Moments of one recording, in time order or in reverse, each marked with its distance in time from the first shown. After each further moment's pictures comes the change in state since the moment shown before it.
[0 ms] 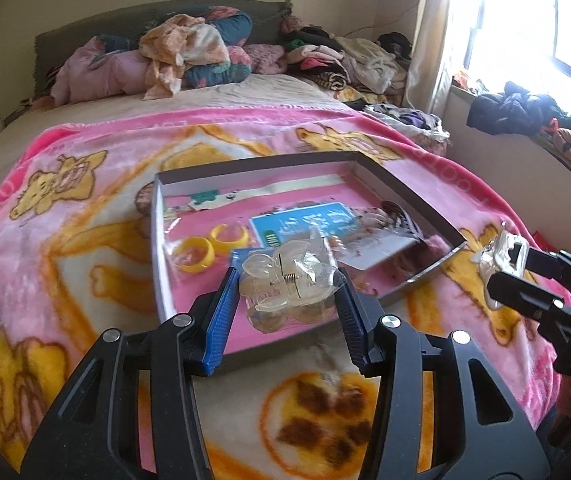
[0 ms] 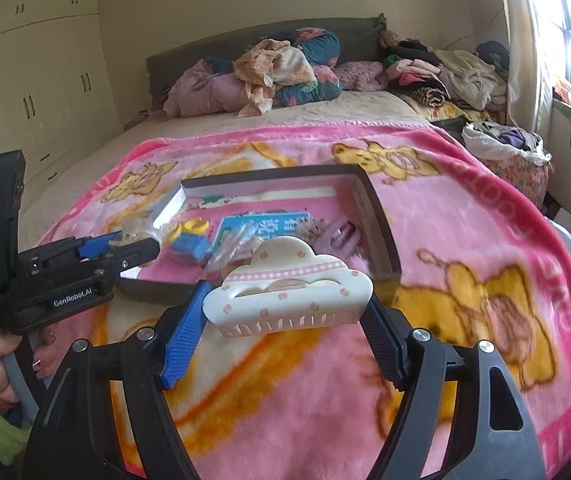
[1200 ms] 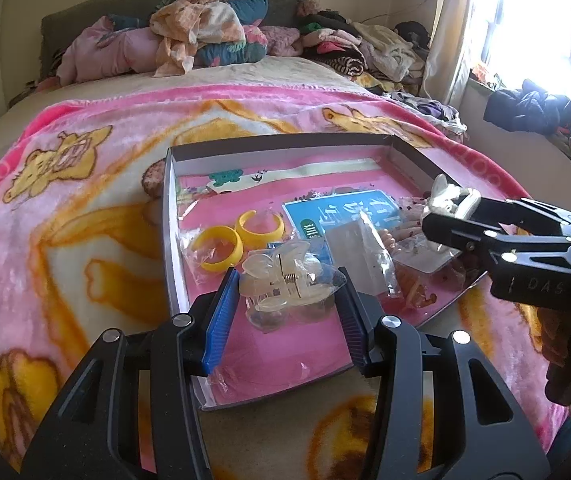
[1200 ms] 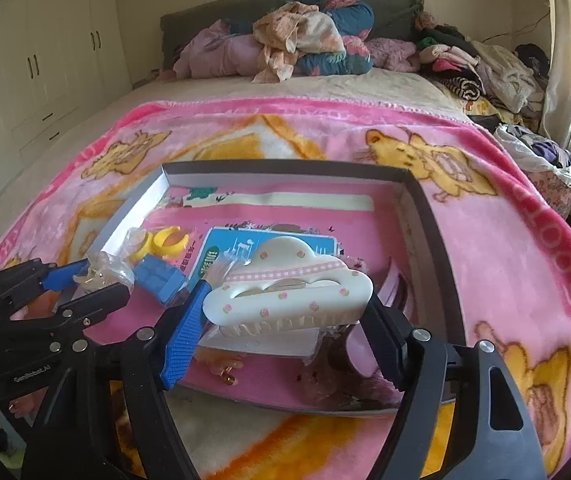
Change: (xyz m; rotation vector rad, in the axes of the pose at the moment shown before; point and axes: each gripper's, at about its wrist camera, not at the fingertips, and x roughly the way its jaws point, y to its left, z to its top) left arm 0.040 0.030 -0.002 -0.031 0.057 0.022; right arm 0.113 0.005 0.046 -0.090 0.138 0.027
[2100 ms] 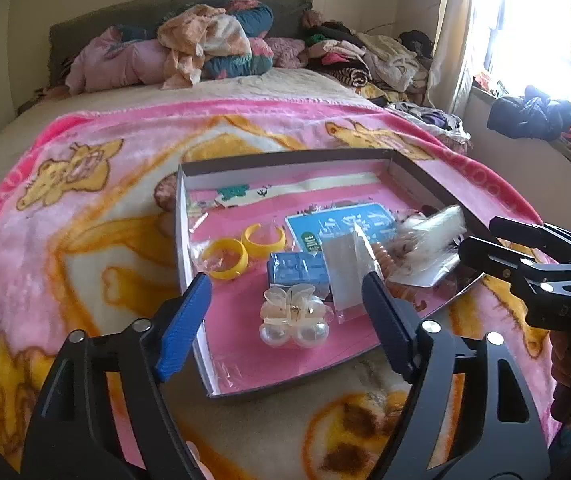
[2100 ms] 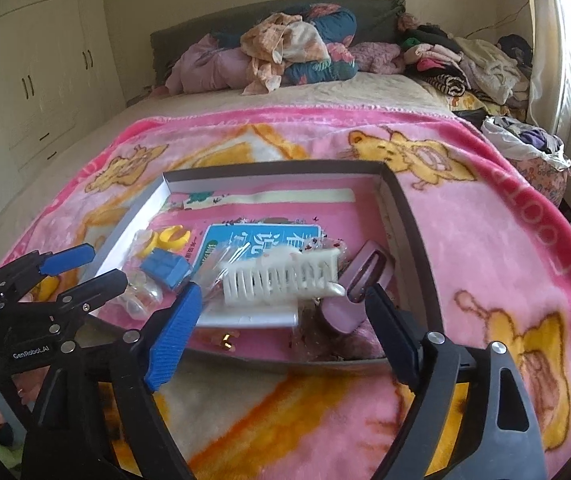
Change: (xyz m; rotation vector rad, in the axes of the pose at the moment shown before) left arm -0.022 -0.004 0.005 0.001 -0.047 0.030; right arm -0.041 -0.008 -0.019 0.055 -0.062 -0.009
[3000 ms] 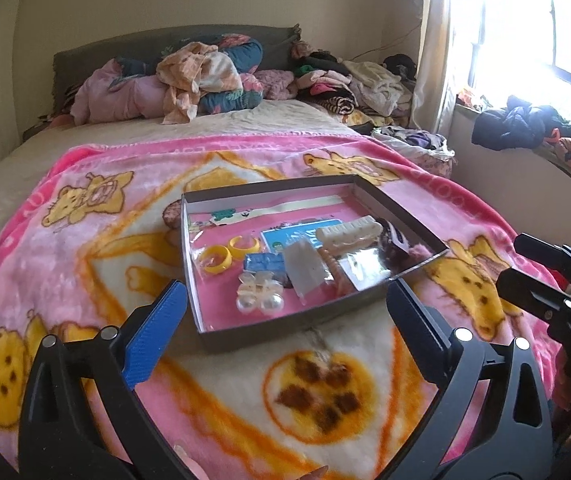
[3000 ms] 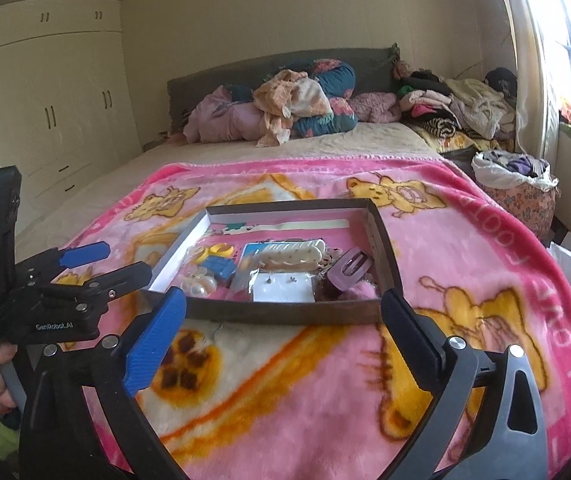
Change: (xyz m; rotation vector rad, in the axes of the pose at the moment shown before) left arm -0.078 -0.034 -0.019 0.036 -0.109 -0.005; right arm -0.117 0.017 -0.053 -0.008 -0.201 0.026
